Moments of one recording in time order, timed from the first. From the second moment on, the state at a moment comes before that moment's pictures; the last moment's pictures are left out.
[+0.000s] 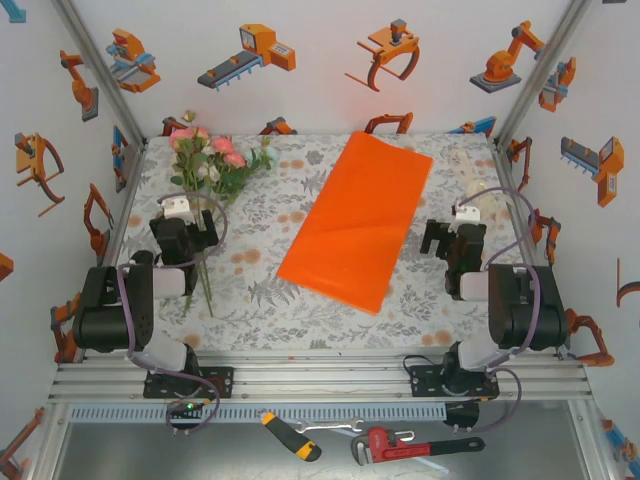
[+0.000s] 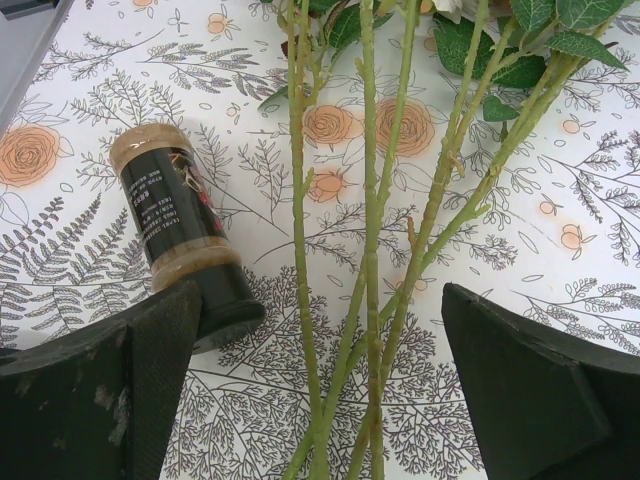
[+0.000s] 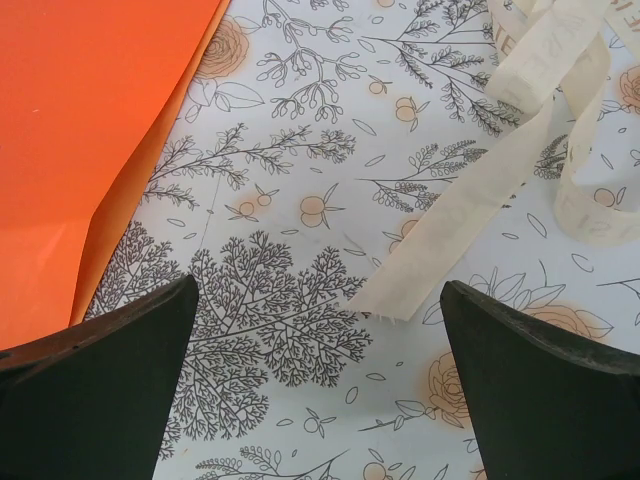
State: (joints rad) left arm -0.04 1.54 0.42 0.79 -0.16 -0.04; right arm -0.04 1.54 0.37 0.77 0.01 0.03
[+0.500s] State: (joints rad) left arm -0.04 1.54 0.42 0.79 -0.14 -0.04; right arm -0.04 1.54 0.37 0.77 0.01 0.03
